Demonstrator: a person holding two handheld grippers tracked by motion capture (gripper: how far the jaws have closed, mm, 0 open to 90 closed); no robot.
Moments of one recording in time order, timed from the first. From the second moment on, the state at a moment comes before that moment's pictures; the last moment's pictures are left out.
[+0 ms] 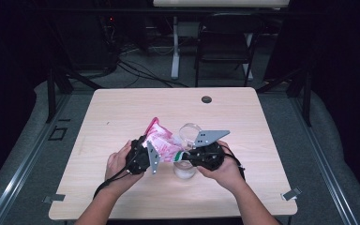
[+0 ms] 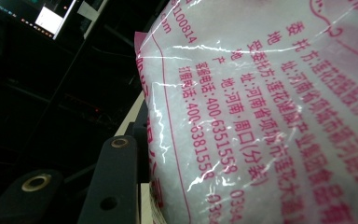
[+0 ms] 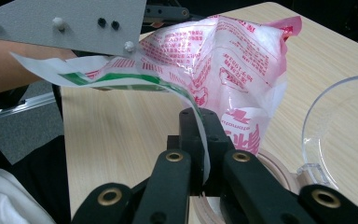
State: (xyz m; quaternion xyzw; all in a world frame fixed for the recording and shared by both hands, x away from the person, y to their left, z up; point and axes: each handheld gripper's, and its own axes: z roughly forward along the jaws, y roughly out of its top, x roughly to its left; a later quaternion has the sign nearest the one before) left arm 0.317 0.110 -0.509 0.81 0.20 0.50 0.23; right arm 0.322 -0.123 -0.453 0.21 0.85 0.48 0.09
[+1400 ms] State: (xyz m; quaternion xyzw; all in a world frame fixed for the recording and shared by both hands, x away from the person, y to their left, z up) left arm 0.314 0.103 -0.506 0.82 0.13 0.53 0.15; right arm 0.322 -0.126 -0.460 0.20 0.86 0.46 0.09
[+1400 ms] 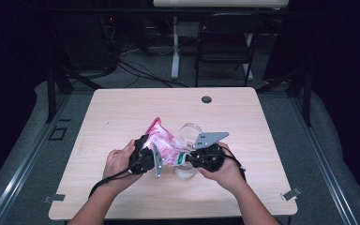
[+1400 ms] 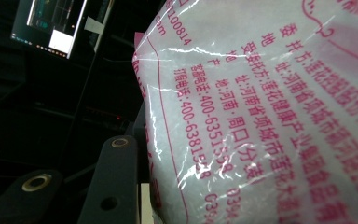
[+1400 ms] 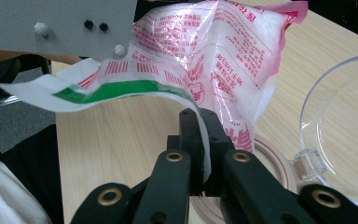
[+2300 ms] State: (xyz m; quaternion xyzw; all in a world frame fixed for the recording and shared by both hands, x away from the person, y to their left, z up) left arm 0.311 0.098 -0.498 0.82 0.08 0.56 0.11; right arm 0.322 -0.127 -0.463 0.21 0.86 0.46 0.09
